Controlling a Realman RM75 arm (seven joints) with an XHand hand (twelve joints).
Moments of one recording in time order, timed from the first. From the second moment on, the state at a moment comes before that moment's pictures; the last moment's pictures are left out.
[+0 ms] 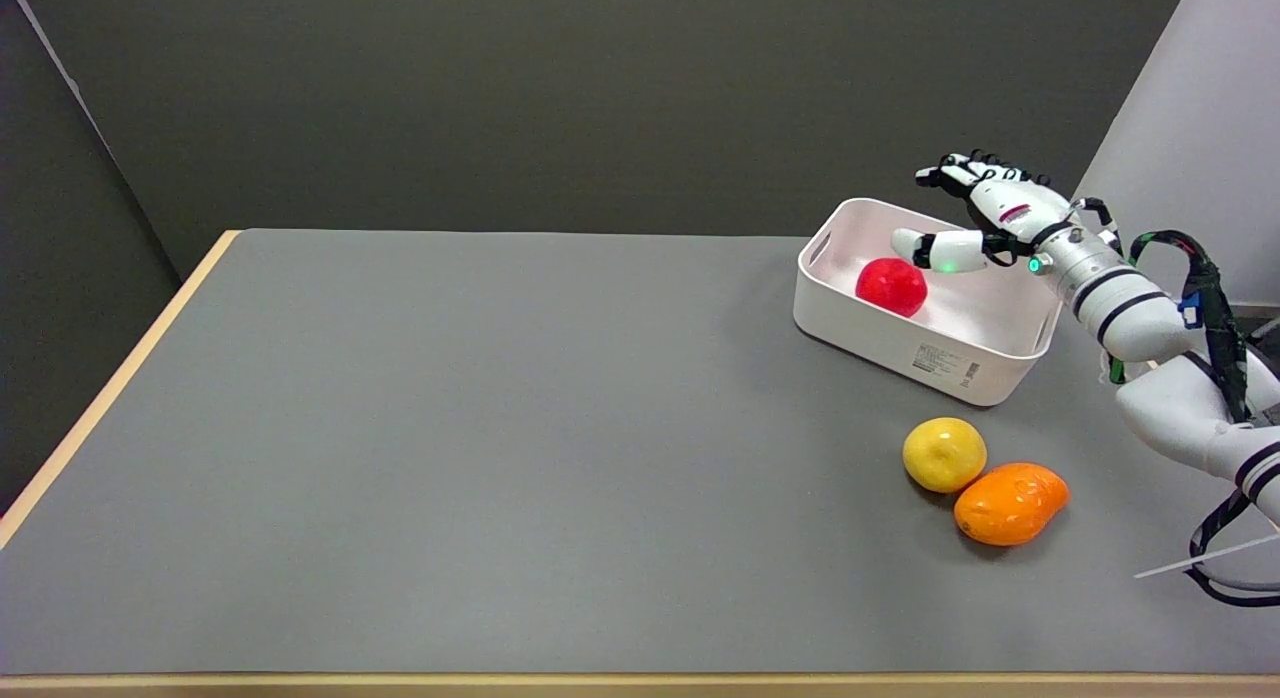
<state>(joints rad) 0.17 -0.76 -1.53 1.12 -0.02 0.16 0.94</state>
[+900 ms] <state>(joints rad) 0.08 -0.82 -1.41 1.18 0.22 0.34 0.92</state>
